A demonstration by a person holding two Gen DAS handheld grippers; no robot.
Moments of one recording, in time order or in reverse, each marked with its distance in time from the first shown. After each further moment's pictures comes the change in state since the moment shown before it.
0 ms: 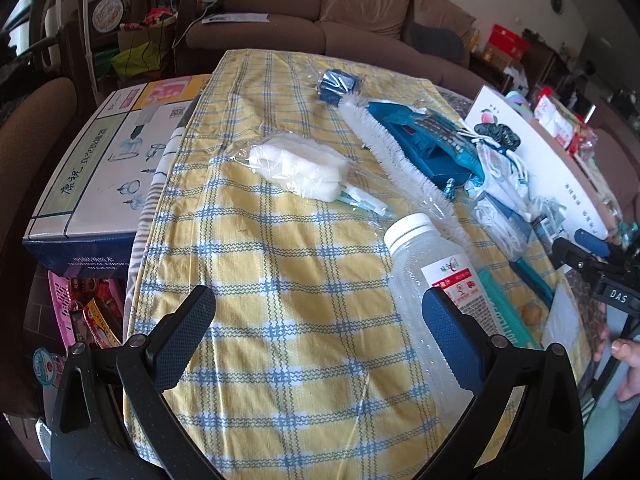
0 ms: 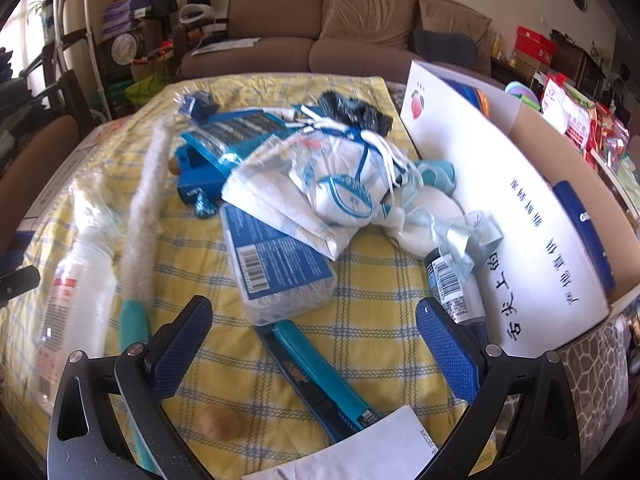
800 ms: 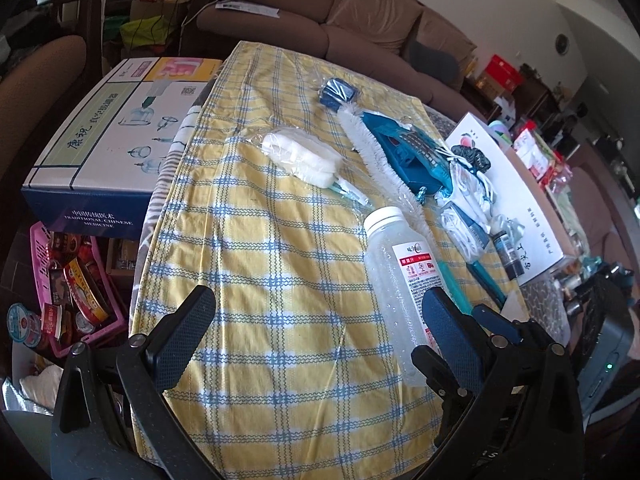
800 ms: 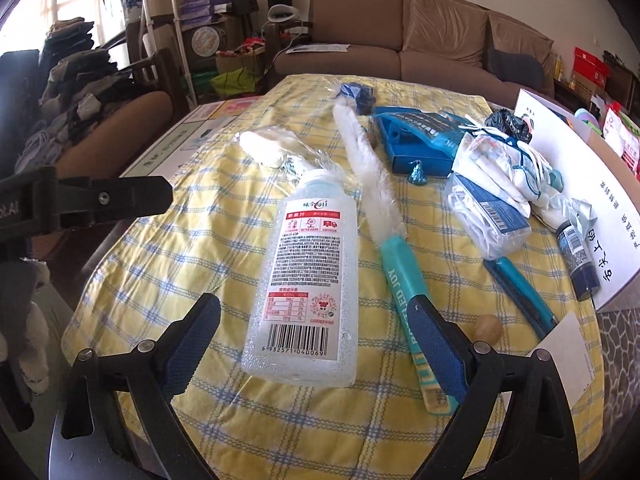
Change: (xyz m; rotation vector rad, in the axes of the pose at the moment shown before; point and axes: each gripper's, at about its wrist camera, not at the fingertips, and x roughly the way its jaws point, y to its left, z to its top) left arm -0.039 0.020 -0.020 -0.132 0.004 -0.101; right arm -0.022 0.158 -0.049 -0.095 0.034 0.162
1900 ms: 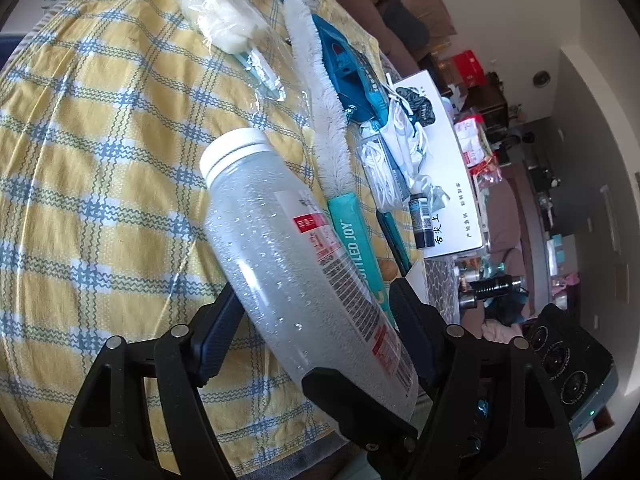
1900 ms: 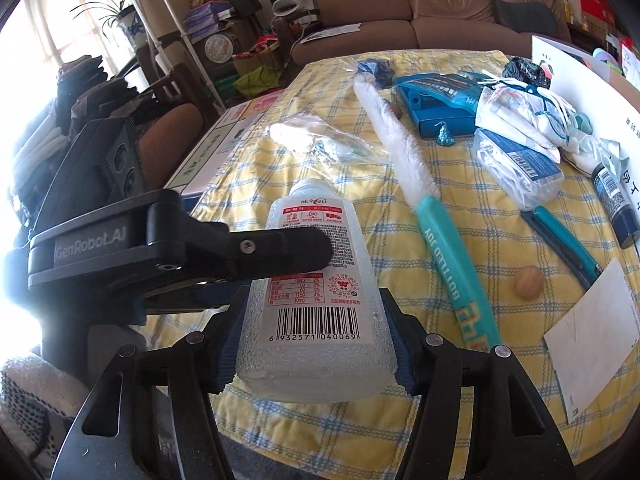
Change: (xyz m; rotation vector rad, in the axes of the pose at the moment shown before) left arm 0.061 -0.027 -0.025 -0.250 0.280 -0.380; right arm -0.026 -0.005 -0.013 0.123 0.041 0.241
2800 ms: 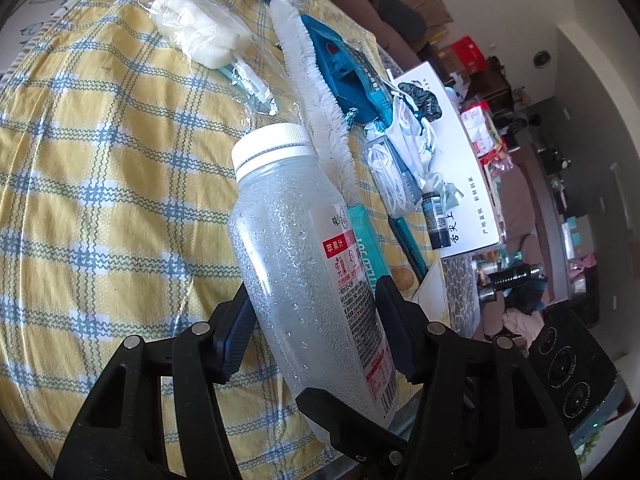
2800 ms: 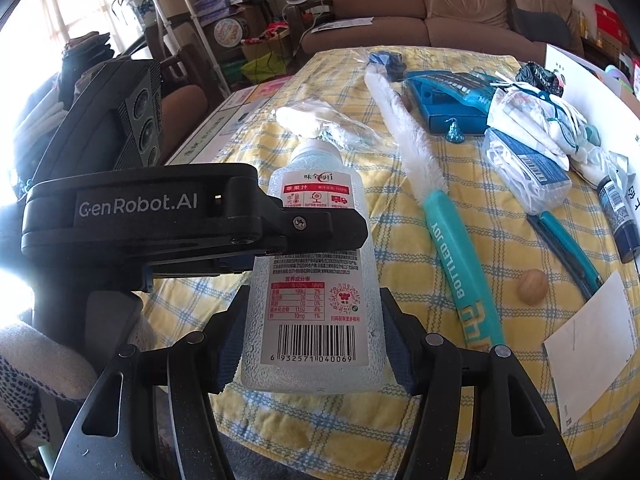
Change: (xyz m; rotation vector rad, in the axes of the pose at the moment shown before) left arm 0.007 0.000 0.012 0.075 -0.004 0.050; right arm 0.014 -0.006 0.000 -0.051 0.045 -0.029
